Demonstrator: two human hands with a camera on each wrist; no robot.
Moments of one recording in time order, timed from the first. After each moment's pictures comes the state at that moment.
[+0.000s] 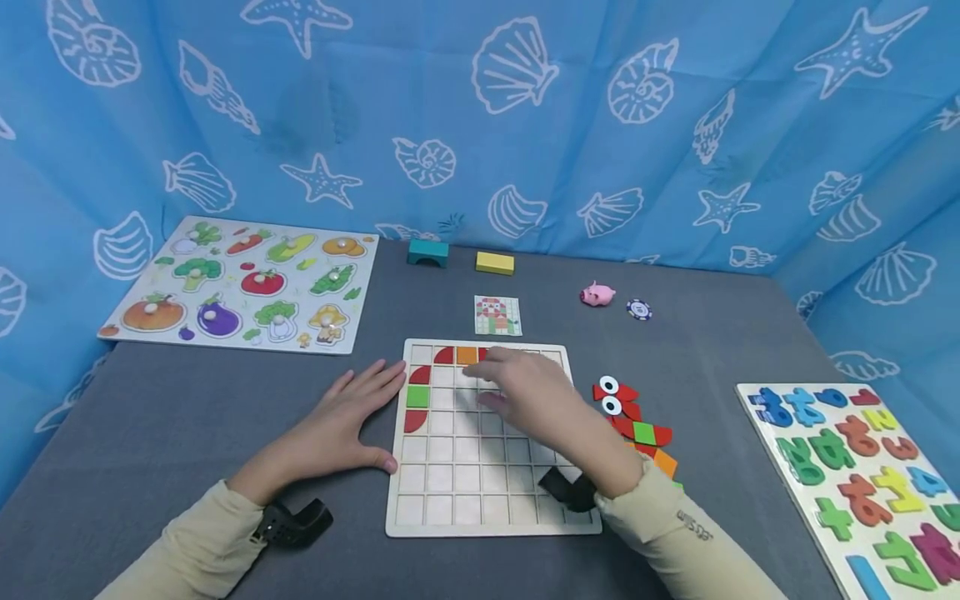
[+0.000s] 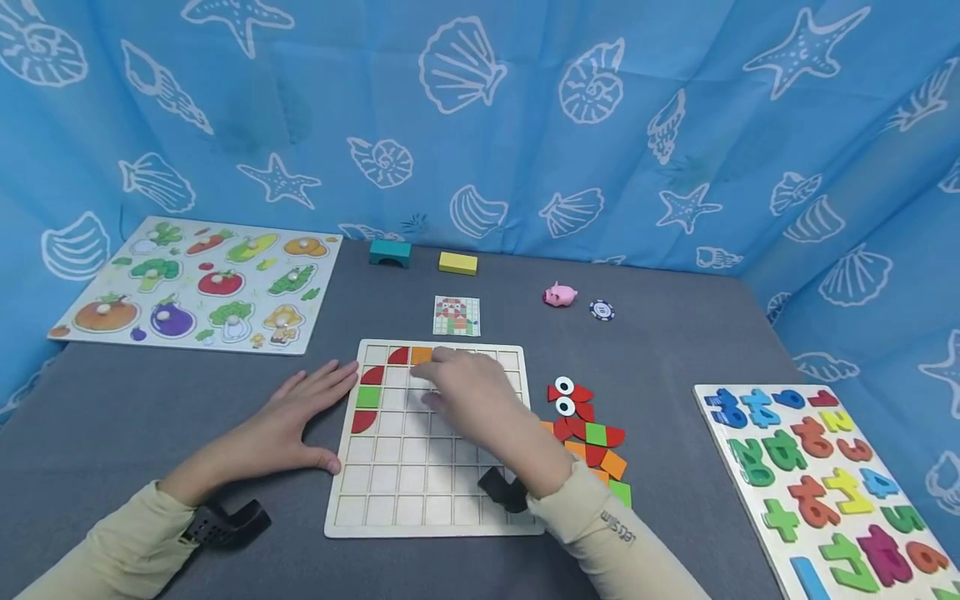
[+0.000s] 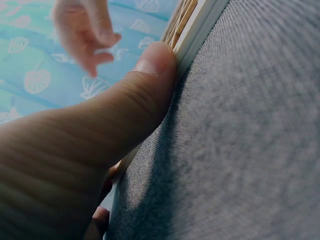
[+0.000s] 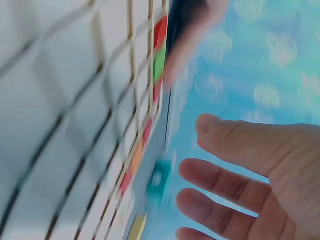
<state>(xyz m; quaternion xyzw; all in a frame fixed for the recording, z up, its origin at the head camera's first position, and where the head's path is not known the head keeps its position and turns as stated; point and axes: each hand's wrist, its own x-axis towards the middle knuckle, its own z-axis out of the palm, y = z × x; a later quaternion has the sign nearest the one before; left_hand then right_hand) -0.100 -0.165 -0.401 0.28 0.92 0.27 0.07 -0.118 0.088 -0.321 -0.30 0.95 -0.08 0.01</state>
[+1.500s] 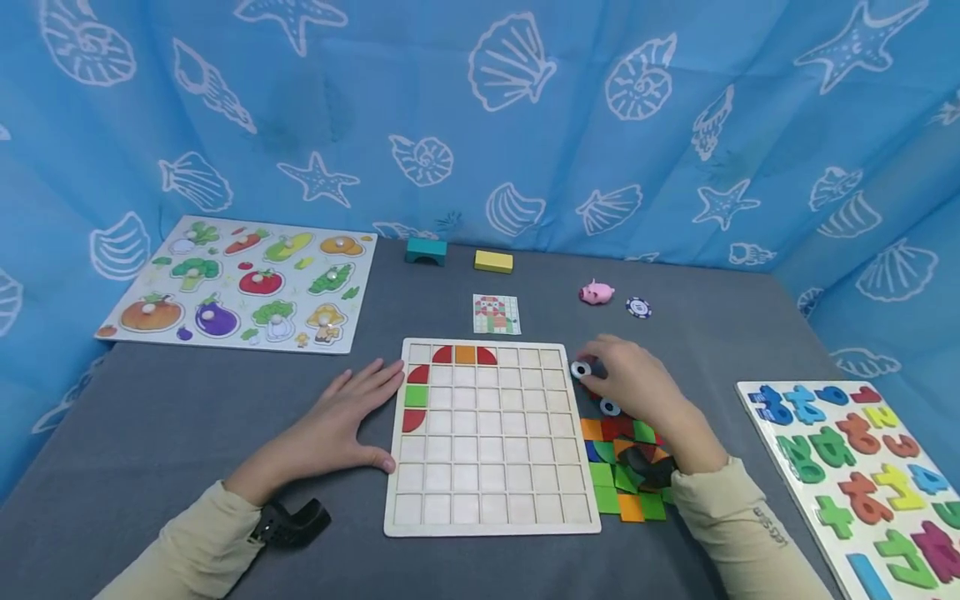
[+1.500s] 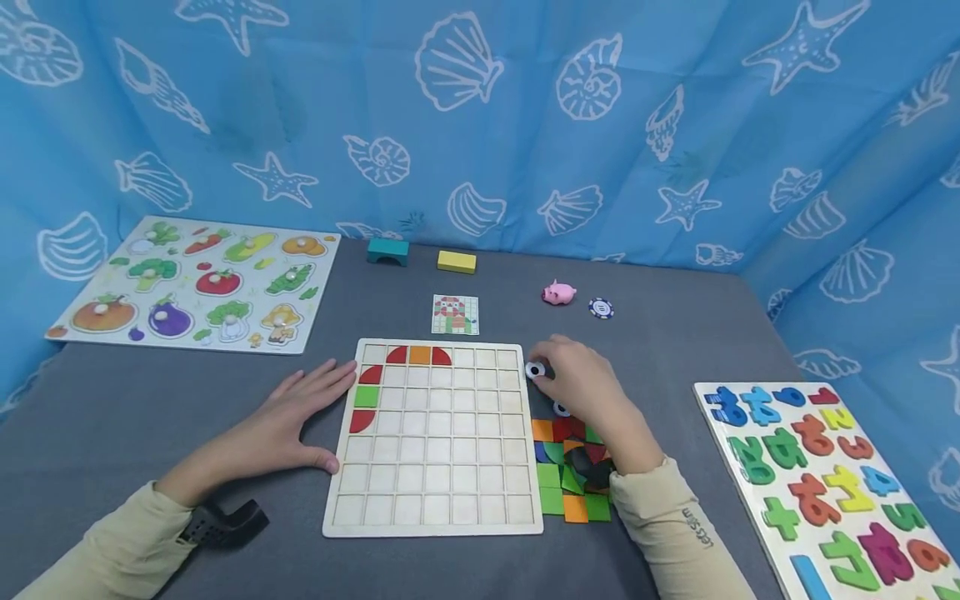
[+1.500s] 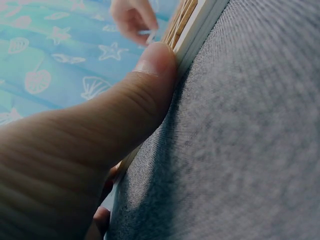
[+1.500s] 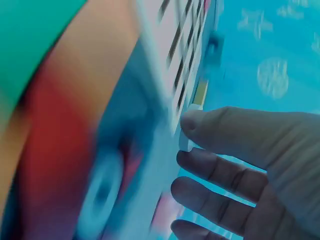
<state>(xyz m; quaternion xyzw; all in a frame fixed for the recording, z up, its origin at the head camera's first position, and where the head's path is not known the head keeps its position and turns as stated) -0.100 -0.166 -0.399 0.28 0.92 0.26 0.07 -0.147 0.199 -0.340 -0.16 0.98 -0.10 0.05</state>
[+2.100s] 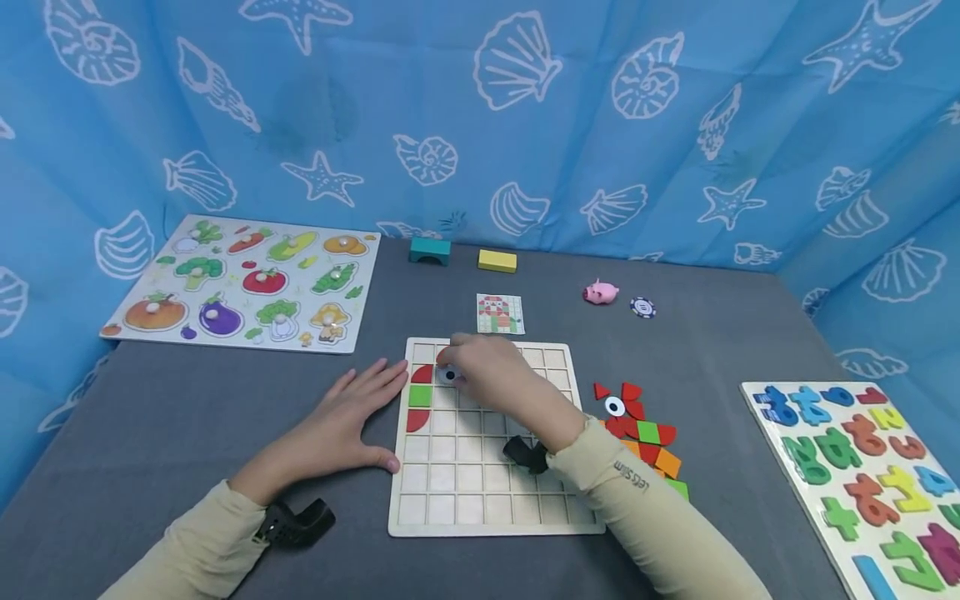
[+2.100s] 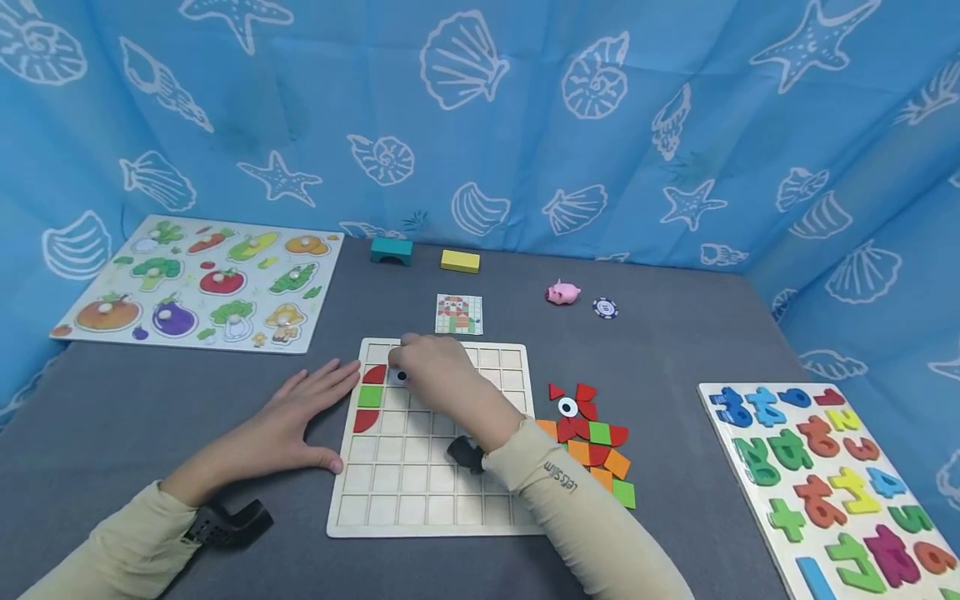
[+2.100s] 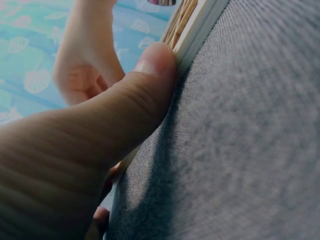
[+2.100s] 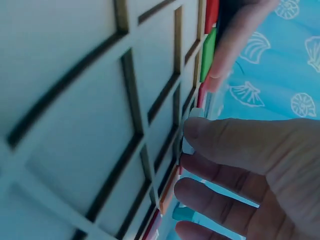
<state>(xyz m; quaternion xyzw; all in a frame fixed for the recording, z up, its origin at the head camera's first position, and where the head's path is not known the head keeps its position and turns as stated) -0.100 -0.166 -0.400 0.28 0.92 0.26 0.07 -0.155 0.052 -0.342 -0.35 0.94 -0.04 0.05</state>
